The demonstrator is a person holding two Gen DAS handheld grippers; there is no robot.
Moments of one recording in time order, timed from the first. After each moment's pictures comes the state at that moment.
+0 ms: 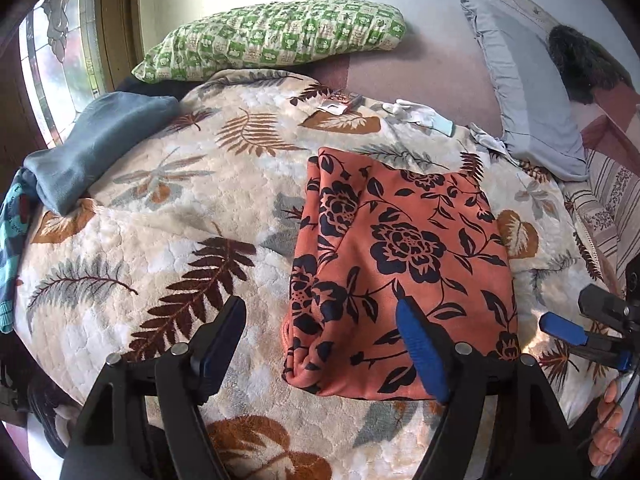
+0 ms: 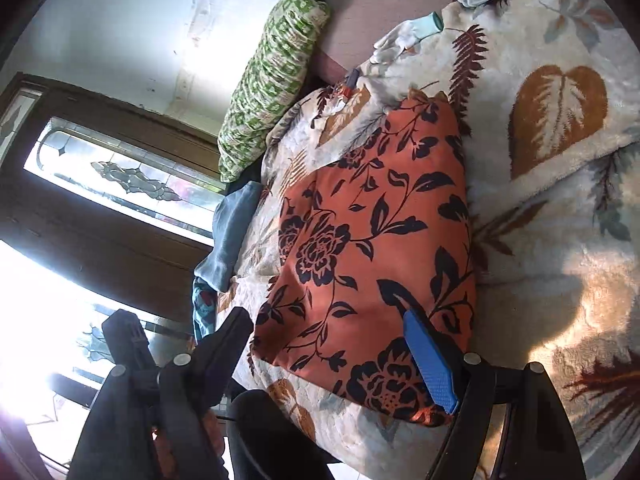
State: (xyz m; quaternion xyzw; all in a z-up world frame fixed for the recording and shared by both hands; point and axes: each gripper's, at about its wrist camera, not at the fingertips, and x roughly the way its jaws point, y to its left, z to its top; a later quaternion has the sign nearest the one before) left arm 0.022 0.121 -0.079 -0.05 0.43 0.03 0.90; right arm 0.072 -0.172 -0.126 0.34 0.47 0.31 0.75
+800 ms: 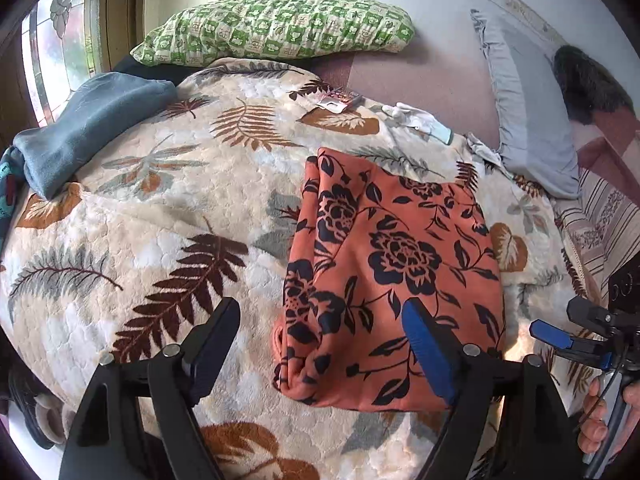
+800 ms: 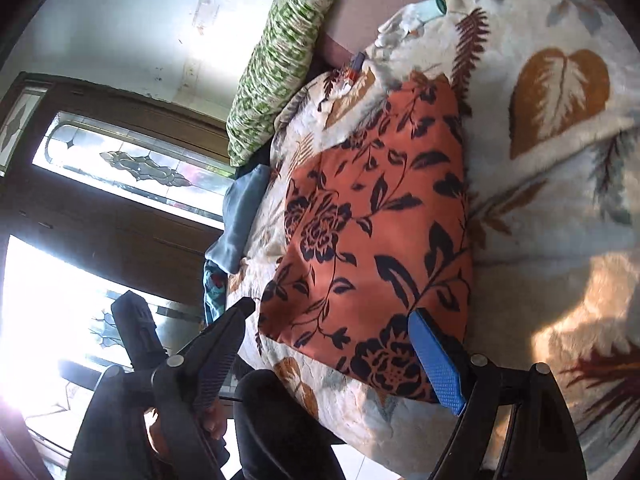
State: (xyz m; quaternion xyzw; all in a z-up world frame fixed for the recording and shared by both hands) left arm 0.038 0.139 -0.082 -0.10 0.44 0.00 0.89; right arm 0.075 -0.185 -0.130 0.34 0.48 0.33 0.74
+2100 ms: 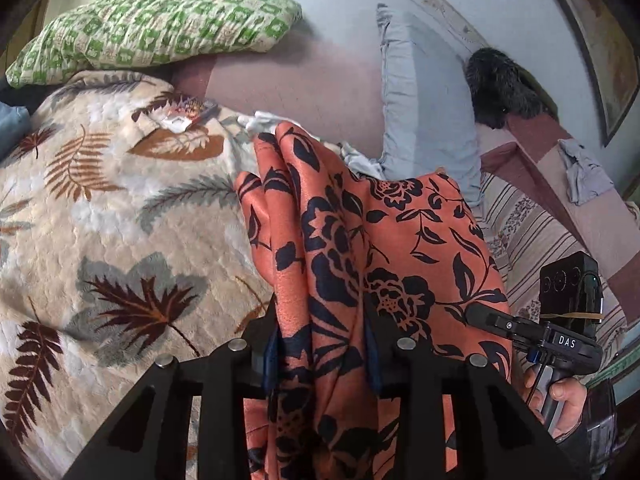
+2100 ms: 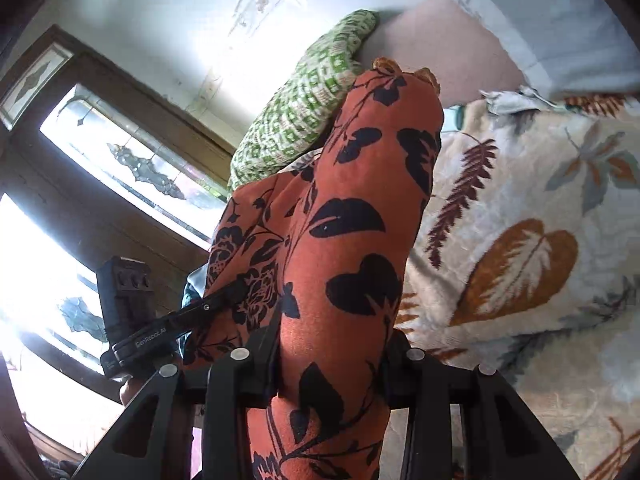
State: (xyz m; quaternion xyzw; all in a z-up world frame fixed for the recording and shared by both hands) left arm 0.125 0.026 -0.058 -0.16 0.45 -0.18 0.86; right arm 0.127 -0.262 -0.057 0.26 0.43 0.31 0.80
